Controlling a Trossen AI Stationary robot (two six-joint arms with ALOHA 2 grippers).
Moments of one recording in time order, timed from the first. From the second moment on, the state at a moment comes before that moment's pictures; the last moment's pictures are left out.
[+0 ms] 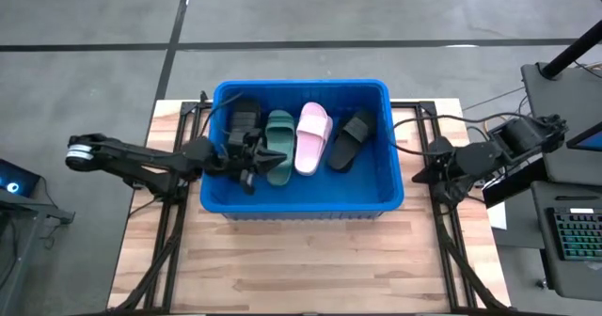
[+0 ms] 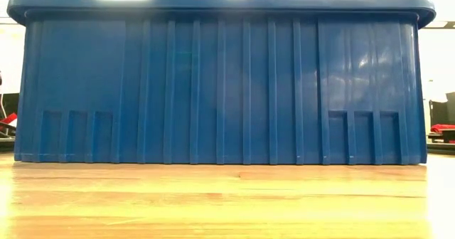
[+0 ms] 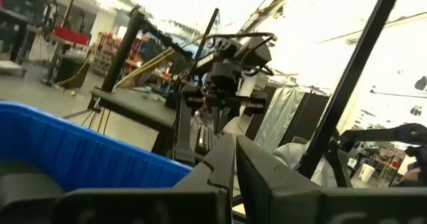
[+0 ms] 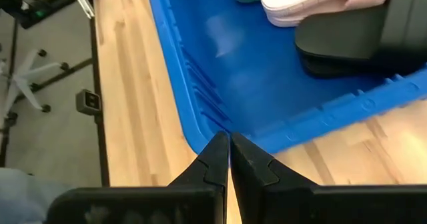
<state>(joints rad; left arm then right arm) -0.03 1.10 0.66 0.75 -0.06 -0.41 0.44 0.82 1.27 -1.29 0.23 0.75</state>
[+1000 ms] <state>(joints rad) -0.03 0.89 0.15 1.34 -0.08 -0.27 0.44 0.62 0.95 -0.69 0.30 0.76</state>
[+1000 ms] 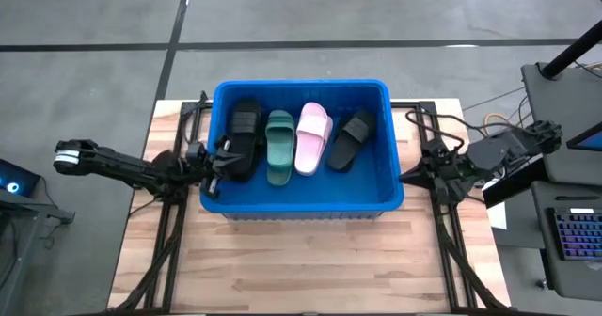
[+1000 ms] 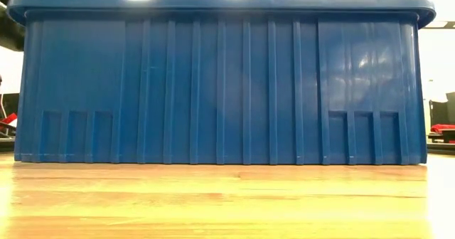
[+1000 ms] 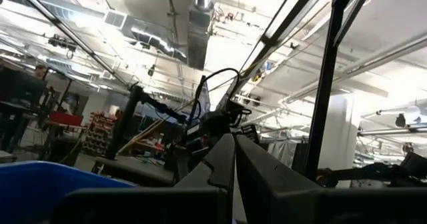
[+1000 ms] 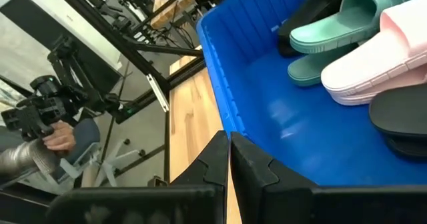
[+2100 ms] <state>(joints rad) -0.03 0.61 0.01 1.26 -0.14 -0.25 0.15 0.60 0.79 -0.32 0.17 0.45</state>
